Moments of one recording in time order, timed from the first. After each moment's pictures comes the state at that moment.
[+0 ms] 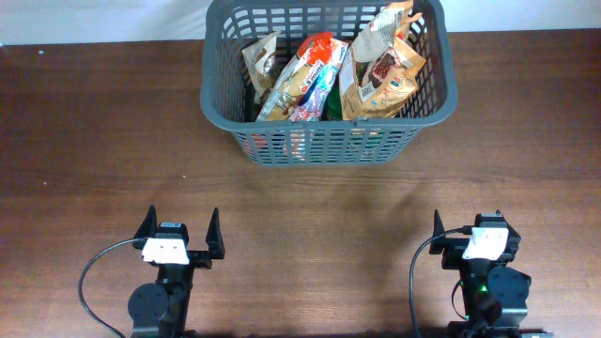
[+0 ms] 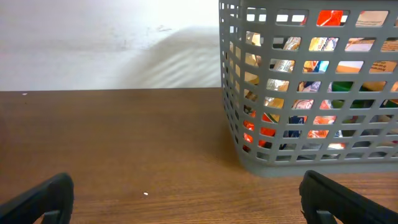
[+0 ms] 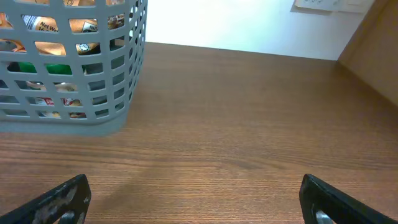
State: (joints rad) left arm 0.01 0.01 0.02 -0.08 0.07 -0.02; right arm -0.05 0.02 0.11 -0.35 0.06 -0.11
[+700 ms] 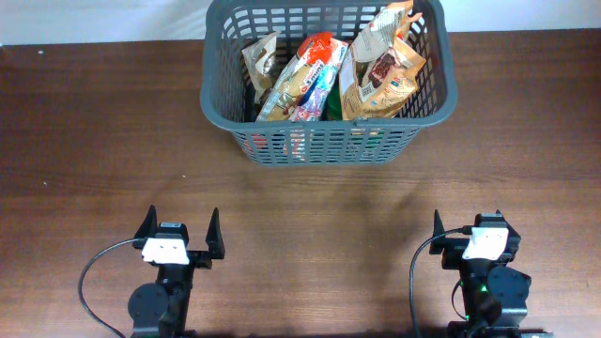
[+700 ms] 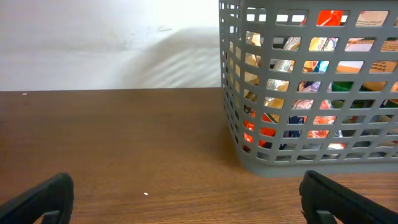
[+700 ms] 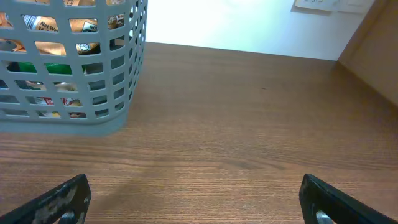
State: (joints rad) left arm 0.01 0.01 0.02 -0.08 0.07 -0.02; right arm -0.05 0.02 0.11 -0.35 0.06 -0.12
